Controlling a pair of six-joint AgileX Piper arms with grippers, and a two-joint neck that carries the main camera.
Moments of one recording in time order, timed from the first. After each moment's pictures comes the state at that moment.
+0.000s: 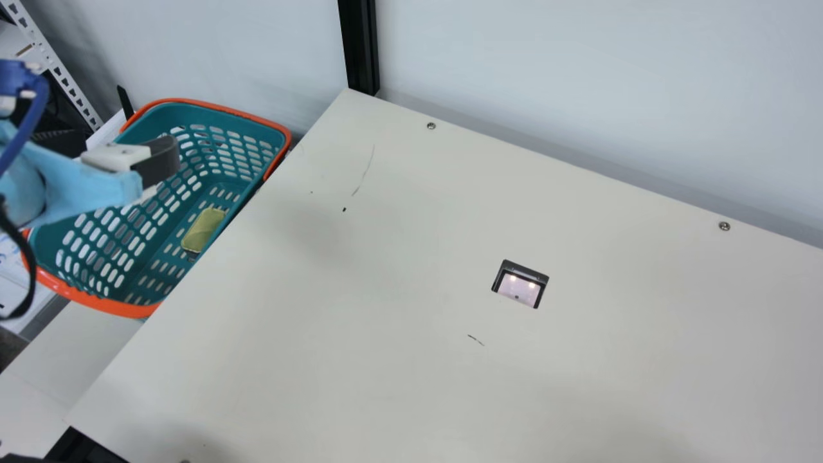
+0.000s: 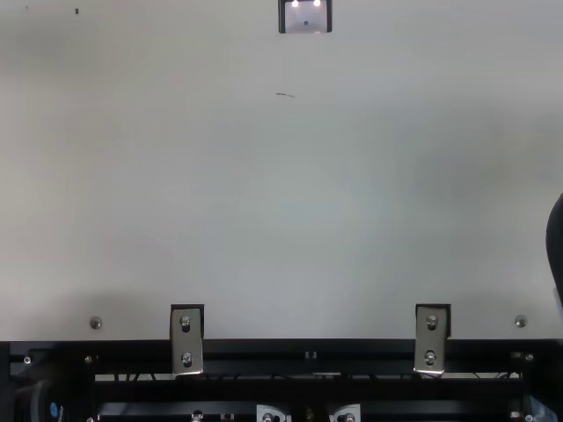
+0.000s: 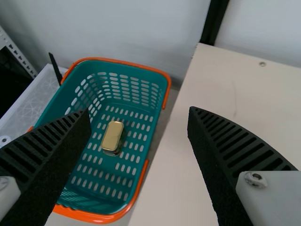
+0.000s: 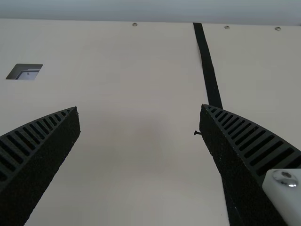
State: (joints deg) left arm 13.9 50.0 -44.3 7.2 37.8 -8.9; right arm -4.0 13.5 -20.2 4.9 38.2 -6.5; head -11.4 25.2
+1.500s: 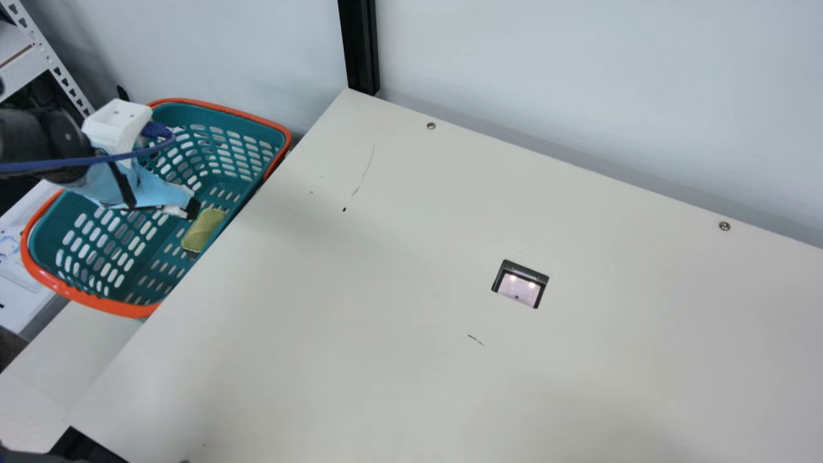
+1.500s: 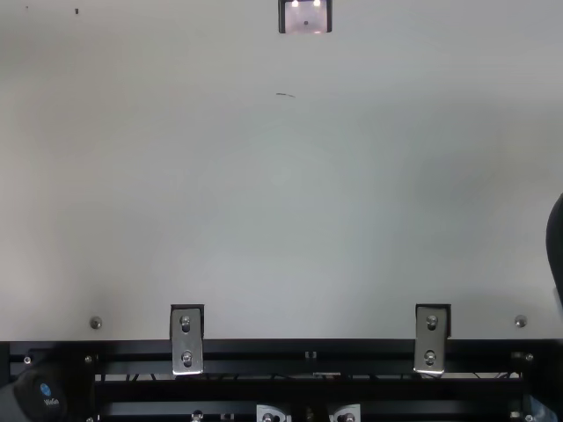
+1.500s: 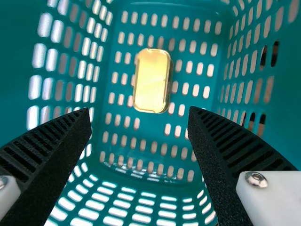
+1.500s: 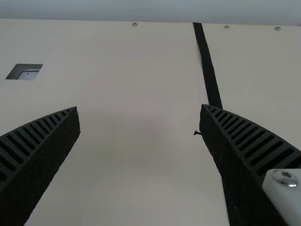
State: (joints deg) left arm 32.1 110.6 -58.0 -2.6 20.8 23.5; right arm -4.0 13.5 -20.2 4.9 38.2 -6.5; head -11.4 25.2
